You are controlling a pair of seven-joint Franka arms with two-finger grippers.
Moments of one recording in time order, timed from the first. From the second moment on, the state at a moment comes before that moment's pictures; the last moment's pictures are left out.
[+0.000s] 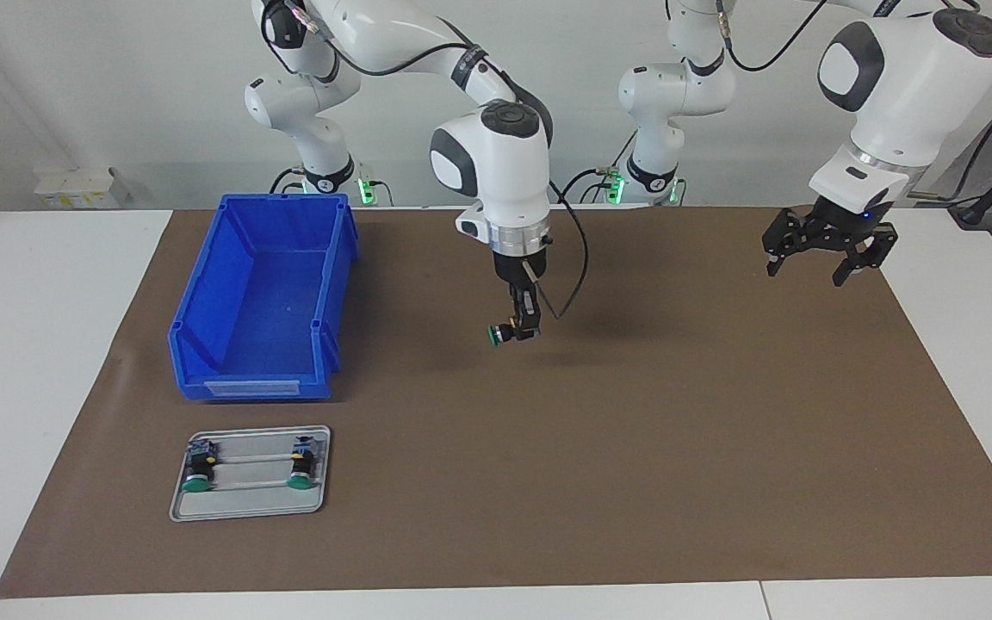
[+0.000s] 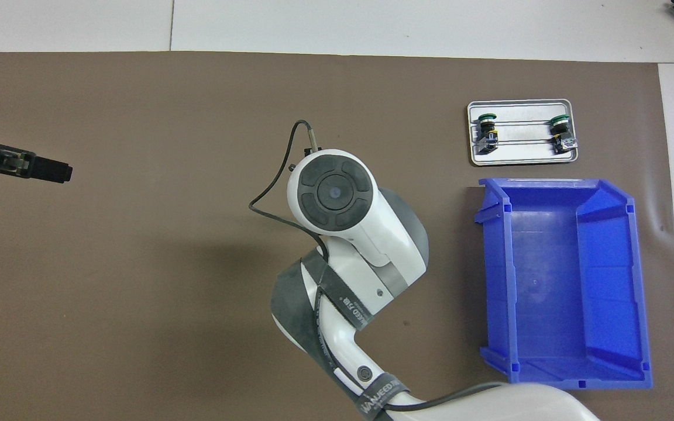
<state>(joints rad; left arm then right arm) -0.05 0.01 0.03 -1.70 -0.03 1.81 0.30 0.69 0.44 -0.03 -1.49 -0.05 2.14 2.19</state>
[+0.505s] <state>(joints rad) -0.03 -0.01 0.03 -1.74 -0.03 1.83 0.48 0.81 0.65 -0.03 -1.30 -0.05 2.17 2.41</state>
